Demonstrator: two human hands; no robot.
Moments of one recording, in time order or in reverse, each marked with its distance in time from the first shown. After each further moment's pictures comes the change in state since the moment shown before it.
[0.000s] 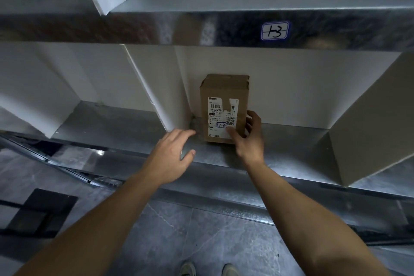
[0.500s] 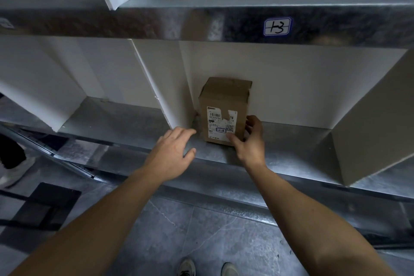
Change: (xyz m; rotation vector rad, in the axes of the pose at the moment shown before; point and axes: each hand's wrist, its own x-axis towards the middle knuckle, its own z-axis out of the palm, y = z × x) left_hand -0.004 -0.001 0.004 0.115 0.013 -0.021; right_hand -0.009 0.011 -0.001 -0.089 -0.053 -0.044
